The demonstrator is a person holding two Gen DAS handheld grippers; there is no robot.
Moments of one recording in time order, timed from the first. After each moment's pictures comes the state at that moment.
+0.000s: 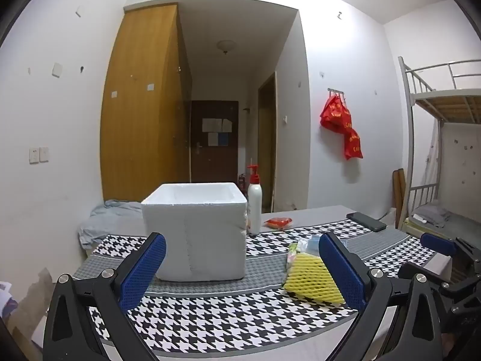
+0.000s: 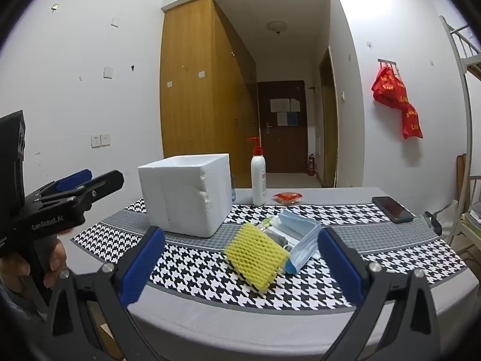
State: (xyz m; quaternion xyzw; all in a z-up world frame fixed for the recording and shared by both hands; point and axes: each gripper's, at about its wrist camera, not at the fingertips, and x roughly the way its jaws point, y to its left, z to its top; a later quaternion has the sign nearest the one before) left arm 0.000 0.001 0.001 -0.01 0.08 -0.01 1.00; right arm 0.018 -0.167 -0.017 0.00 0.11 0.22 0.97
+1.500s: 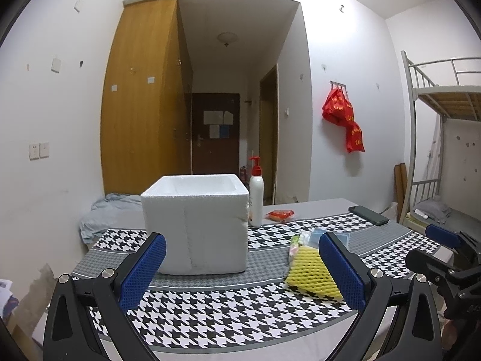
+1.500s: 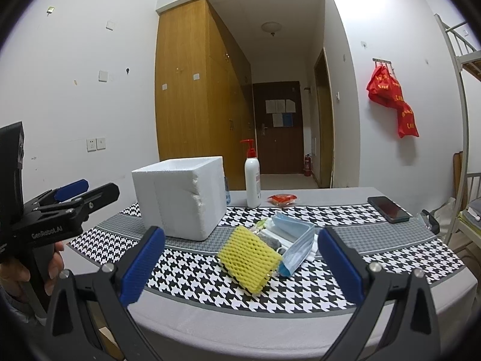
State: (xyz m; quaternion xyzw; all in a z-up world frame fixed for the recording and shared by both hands) left arm 0.005 0.002 -0.005 -0.01 0.10 0.00 1.00; right arm 0.023 -0.173 -0.018 0.01 0.11 0.21 0.97
